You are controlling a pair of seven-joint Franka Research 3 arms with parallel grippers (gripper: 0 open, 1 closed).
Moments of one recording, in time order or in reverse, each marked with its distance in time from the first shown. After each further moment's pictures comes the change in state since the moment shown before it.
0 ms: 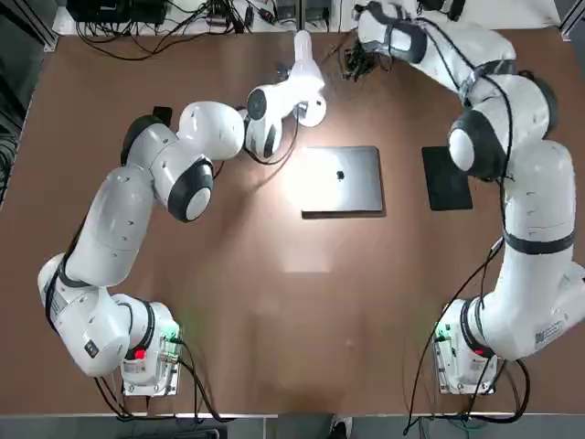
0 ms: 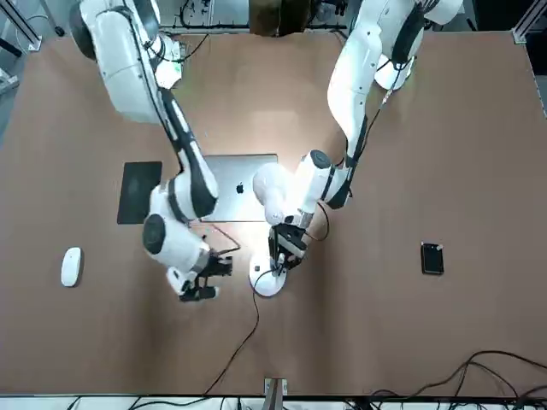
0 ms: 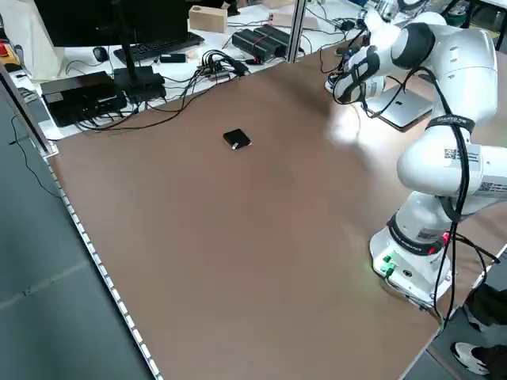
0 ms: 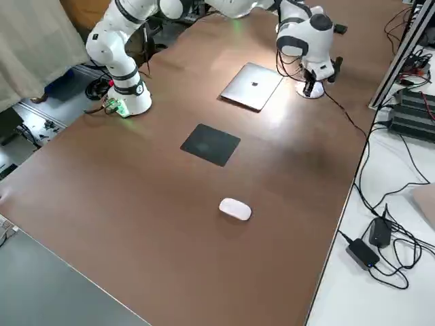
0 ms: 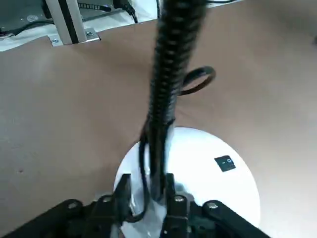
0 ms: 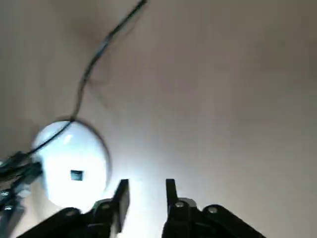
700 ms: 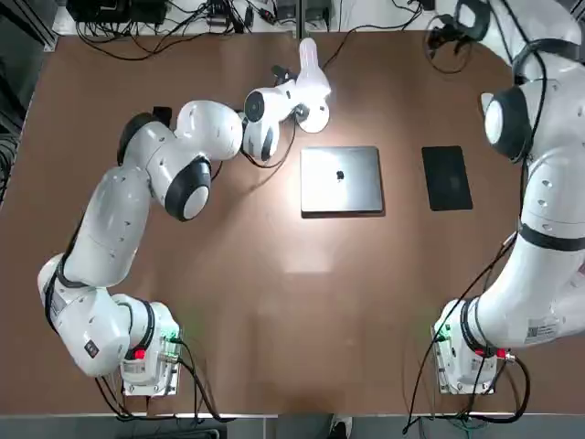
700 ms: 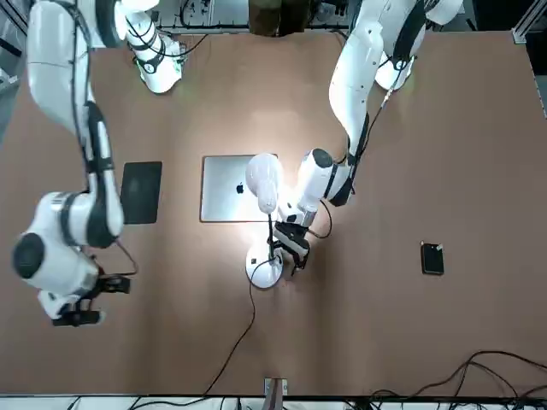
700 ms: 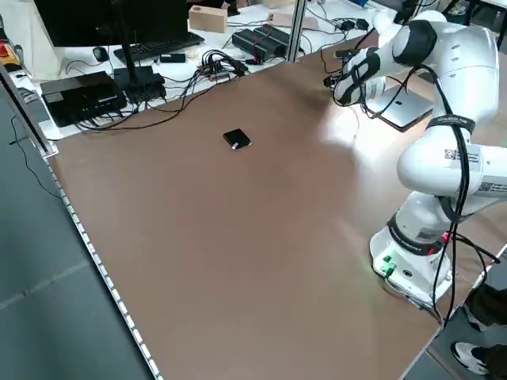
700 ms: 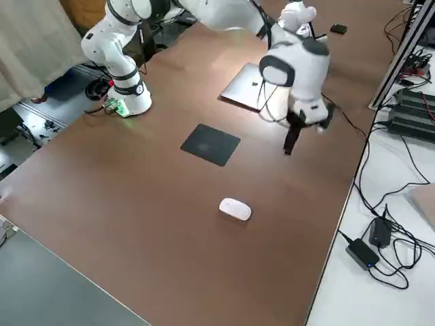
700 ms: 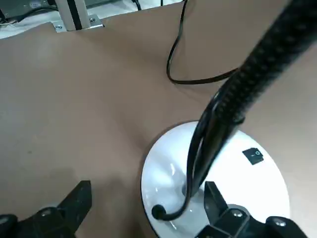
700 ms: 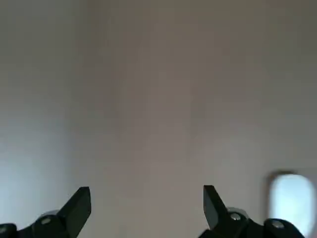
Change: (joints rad) left arm -0.001 -0.045 -0.004 -0.075 0.000 0.001 -0.001; right arm -0.303 -0.041 -0.174 -0.016 -0.201 -0.071 -0.345
